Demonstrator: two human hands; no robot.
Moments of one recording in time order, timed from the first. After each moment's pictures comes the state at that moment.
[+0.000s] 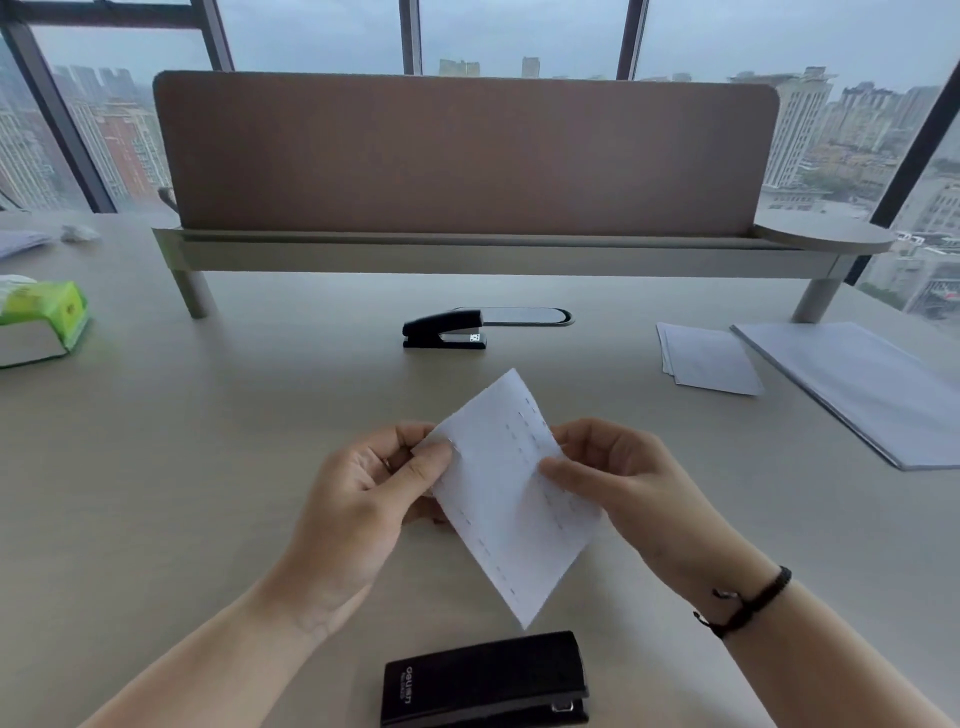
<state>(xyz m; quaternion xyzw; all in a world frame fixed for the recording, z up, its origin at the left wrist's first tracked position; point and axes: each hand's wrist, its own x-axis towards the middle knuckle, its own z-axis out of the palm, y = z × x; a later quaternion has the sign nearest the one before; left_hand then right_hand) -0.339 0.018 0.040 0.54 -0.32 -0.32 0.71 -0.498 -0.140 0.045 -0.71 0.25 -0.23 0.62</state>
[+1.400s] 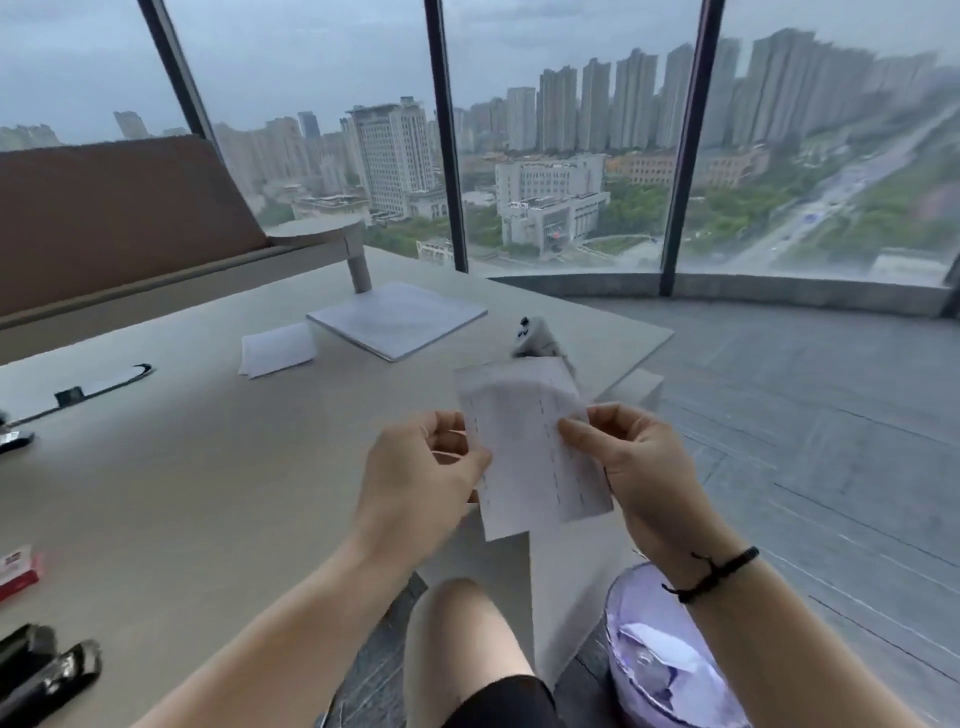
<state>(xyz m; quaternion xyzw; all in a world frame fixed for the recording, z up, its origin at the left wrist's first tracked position) -0.693 -0.072 0.045 0.56 -0.58 -0.36 0.47 -0.882 -0.083 0.017 -0.43 0.48 -0.60 0.48</state>
